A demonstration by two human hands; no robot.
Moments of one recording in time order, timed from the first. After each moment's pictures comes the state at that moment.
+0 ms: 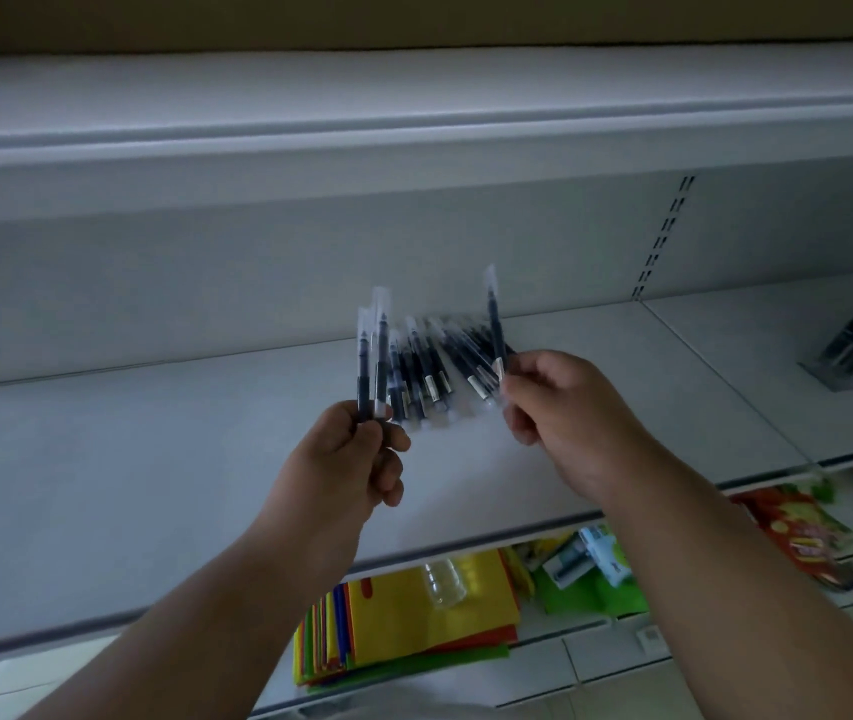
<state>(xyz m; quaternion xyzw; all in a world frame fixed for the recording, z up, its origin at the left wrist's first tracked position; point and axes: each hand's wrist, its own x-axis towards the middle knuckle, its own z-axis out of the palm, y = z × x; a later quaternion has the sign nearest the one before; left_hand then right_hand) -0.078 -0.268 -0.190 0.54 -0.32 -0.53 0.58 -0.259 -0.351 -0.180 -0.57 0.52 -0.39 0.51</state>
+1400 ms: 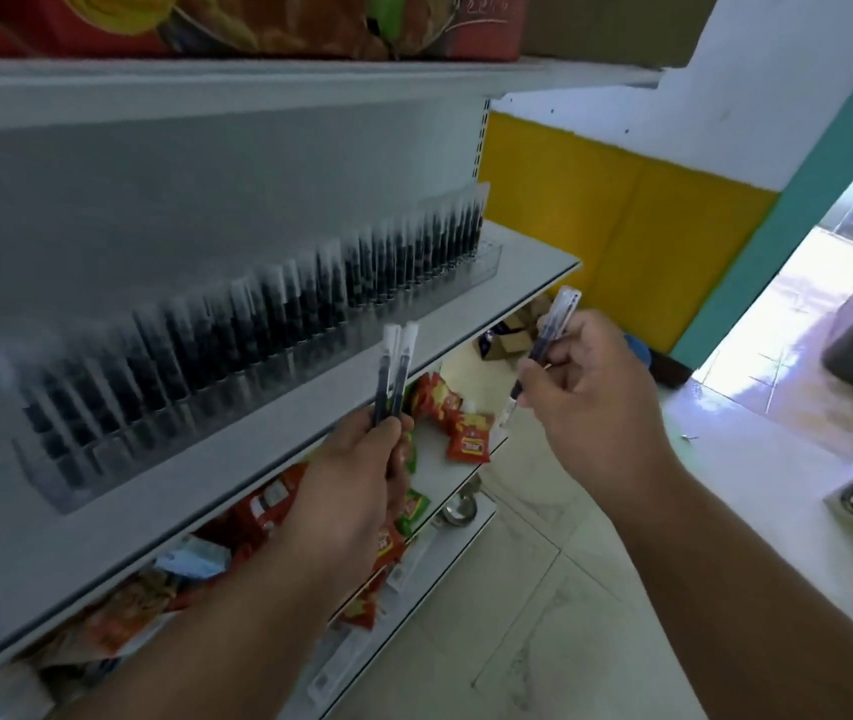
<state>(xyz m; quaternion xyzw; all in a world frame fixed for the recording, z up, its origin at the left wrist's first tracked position) -0.724 -0.405 -0.199 0.41 -0.47 -0.67 0.40 -0.901 -0.354 -0.142 -0.50 0.72 -0.48 0.07</state>
